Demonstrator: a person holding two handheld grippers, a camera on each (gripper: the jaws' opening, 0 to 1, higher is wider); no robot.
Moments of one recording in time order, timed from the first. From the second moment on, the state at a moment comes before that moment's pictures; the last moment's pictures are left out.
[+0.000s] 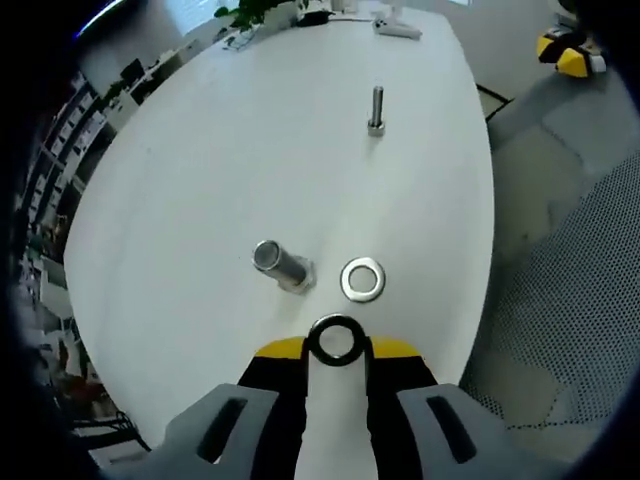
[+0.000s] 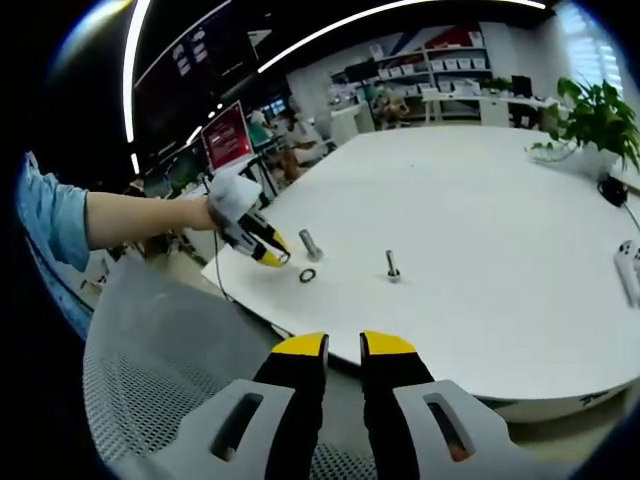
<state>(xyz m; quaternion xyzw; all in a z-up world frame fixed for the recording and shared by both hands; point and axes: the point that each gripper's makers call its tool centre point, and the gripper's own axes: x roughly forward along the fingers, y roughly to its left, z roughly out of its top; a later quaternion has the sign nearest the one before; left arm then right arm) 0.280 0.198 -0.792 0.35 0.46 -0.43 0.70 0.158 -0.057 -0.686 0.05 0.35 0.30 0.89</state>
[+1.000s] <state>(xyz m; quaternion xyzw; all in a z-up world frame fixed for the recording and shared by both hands) 0.325 0.167 -0.767 0.38 0.45 -0.43 0.68 0.160 -0.060 -0.685 0.06 0.35 0.29 0.89</state>
